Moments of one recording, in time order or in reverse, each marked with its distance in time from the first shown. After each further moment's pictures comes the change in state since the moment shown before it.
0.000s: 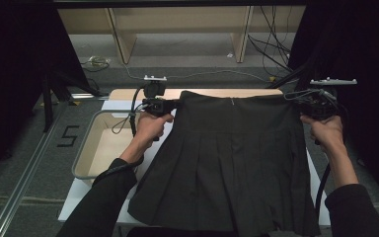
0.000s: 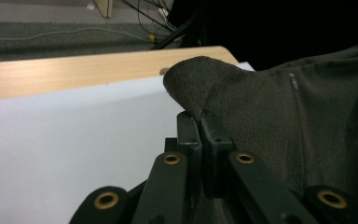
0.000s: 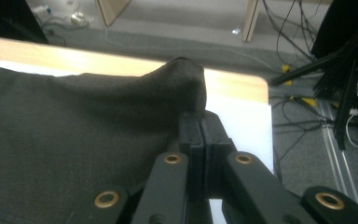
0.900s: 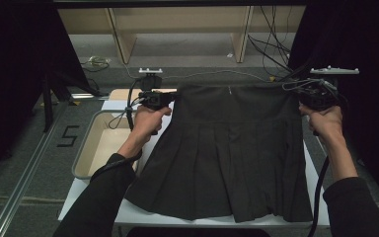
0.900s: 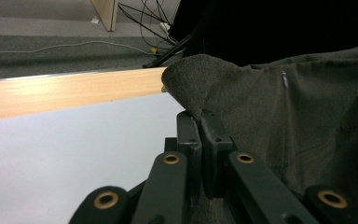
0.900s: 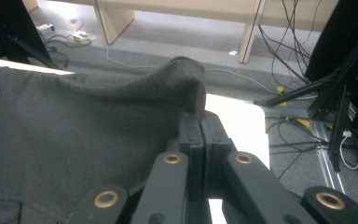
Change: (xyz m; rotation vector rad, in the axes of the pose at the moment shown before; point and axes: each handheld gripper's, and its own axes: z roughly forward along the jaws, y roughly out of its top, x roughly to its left) left arm 0.001 0.009 -0.005 -0.025 0.005 -0.004; right arm 0.013 0.021 -0.006 -0.053 -0.012 -0.030
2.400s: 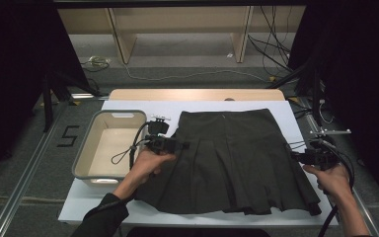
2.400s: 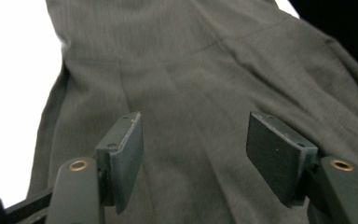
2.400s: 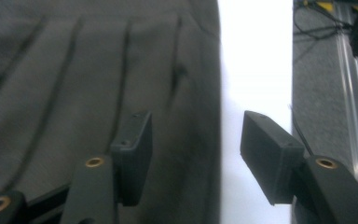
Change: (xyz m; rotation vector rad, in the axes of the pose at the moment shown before) left arm 0.006 -0.116 0.013 0.319 -0.036 -0.014; right arm -0.018 -0.153 -0.006 0.362 -0.007 0.088
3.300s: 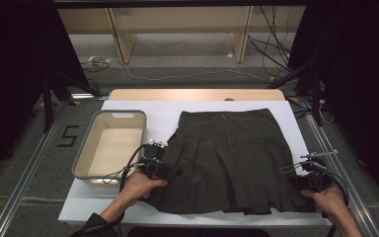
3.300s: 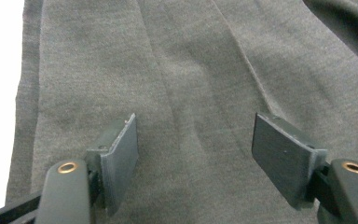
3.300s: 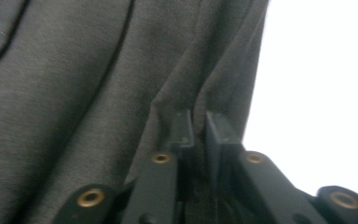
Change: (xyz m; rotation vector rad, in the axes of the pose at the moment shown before) left arm 0.002 -0.054 -0.003 0.117 0.033 0.055; right arm 0.014 -0.049 0.017 0.188 0.065 -0.032
